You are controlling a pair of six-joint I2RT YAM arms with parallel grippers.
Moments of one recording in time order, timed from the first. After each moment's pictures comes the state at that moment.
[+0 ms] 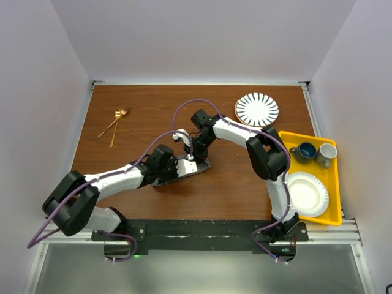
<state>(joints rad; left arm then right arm) -0.68 1.35 0.57 -0.10 0.17 0.66 0.67 2.16 1.61 -0.81 -0.61 -0.65</state>
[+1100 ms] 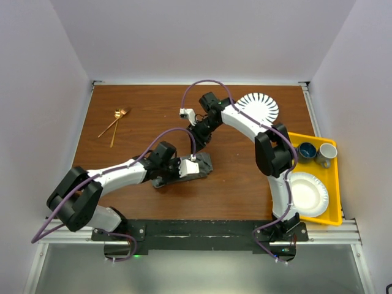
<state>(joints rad) -0.67 1.41 0.66 -0.23 0.30 0.70 0.57 2.16 1.81 -0.95 -0.76 -0.40</state>
